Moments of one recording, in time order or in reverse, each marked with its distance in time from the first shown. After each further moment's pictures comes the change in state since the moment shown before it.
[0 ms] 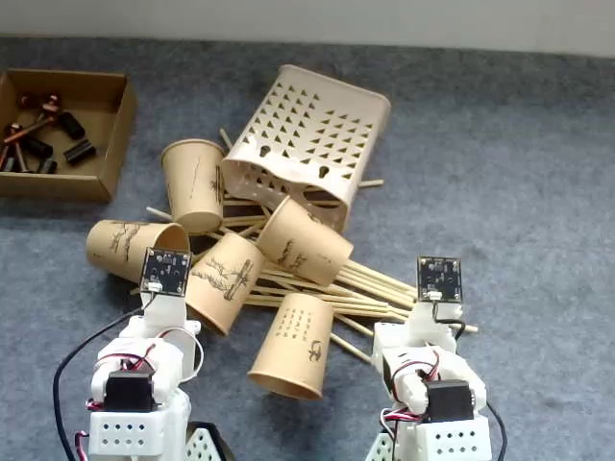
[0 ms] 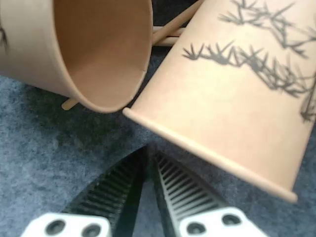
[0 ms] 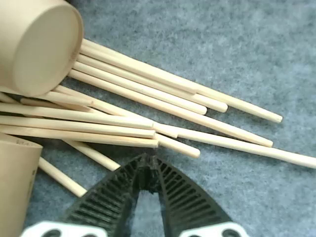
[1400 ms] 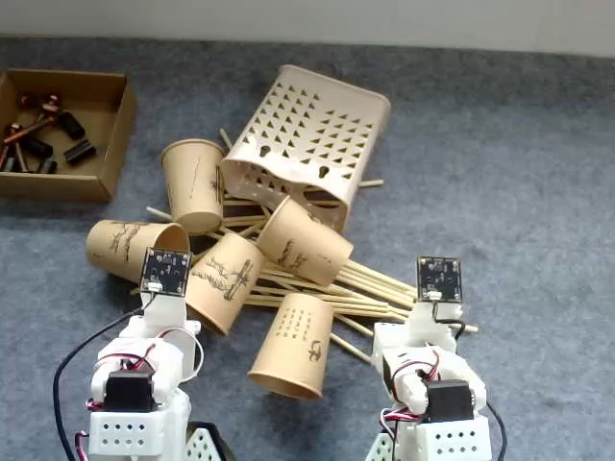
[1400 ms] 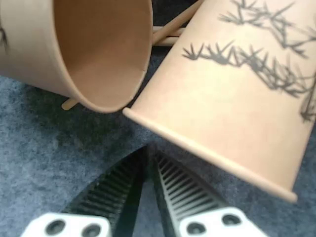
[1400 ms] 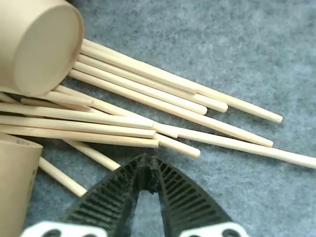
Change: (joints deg) left arm 0.0 0.0 0.0 0.0 0.0; right arm -0.1 0.0 0.0 0.0 0.0
